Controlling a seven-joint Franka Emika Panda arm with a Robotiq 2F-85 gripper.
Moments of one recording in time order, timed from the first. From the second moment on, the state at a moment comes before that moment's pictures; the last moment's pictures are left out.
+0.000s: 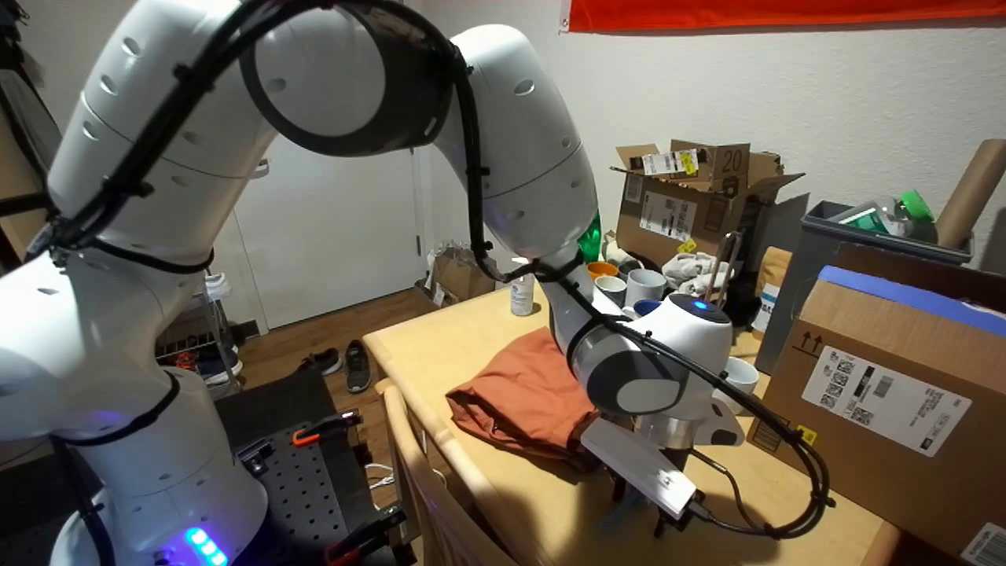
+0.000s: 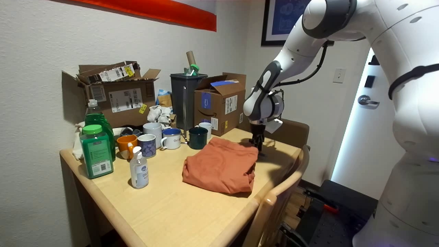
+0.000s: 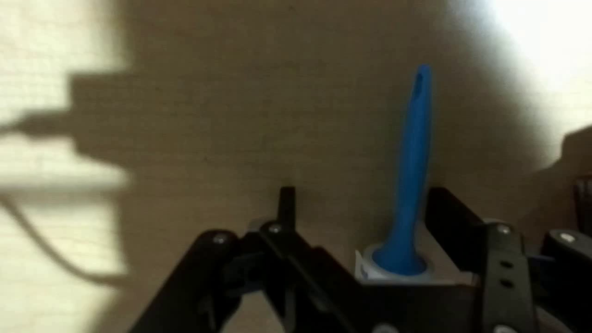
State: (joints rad) arm -0.43 0.65 -0.07 -1.99 -0.07 2.62 -0.54
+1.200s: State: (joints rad) arm -0.39 0.60 -0.11 -2.03 -0.12 2.63 -0.54
